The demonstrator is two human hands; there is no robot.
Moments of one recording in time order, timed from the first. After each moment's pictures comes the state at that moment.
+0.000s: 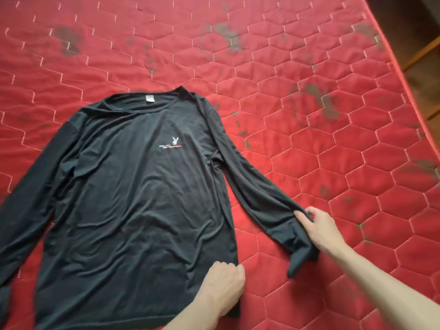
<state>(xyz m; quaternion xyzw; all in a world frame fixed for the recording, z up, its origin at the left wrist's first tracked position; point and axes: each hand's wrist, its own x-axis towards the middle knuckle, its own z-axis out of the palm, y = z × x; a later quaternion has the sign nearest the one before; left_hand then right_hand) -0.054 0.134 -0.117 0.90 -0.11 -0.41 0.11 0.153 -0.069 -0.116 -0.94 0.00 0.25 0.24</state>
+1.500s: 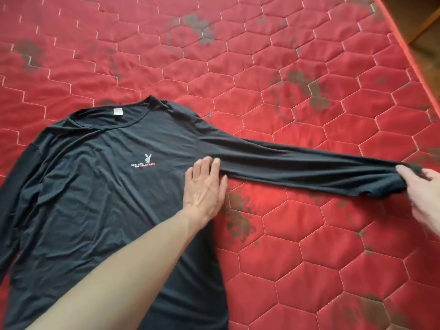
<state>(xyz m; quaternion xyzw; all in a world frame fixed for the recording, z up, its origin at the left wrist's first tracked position) 0.152 0.199 -0.141 0.98 0.14 -0.01 0.10 0.344 -0.227 -0.120 -0.86 0.24 0.00 0.44</state>
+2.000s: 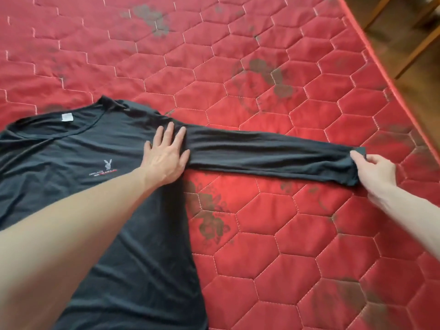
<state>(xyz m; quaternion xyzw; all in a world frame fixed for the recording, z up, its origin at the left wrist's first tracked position) 0.235 0.256 -0.158 0.97 0.12 -0.18 0.09 0.335 -0.220 -0.140 -0.89 0.28 0.05 0.35</state>
